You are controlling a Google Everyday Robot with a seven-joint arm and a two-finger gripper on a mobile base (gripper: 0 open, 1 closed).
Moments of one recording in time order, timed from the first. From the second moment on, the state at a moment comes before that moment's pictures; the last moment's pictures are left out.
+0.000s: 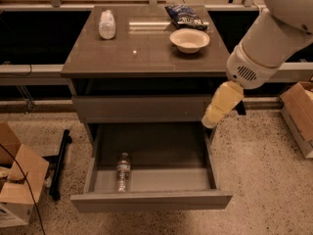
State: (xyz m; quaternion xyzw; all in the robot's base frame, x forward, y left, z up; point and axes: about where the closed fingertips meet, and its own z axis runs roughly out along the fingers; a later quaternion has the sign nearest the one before) arm 0.505 -0.165 0.895 -0.47 0.87 0.02 0.17
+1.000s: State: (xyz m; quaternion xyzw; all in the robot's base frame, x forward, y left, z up) arm 0.537 -0.090 0.785 -0.37 0.91 0.10 0.12
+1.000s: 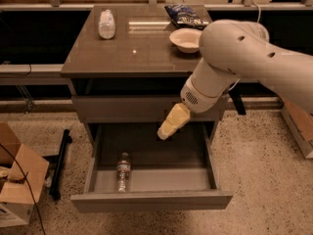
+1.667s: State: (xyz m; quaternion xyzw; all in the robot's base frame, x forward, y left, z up) arm 0.558 -0.051 0.733 -0.32 0.93 0.11 0.11
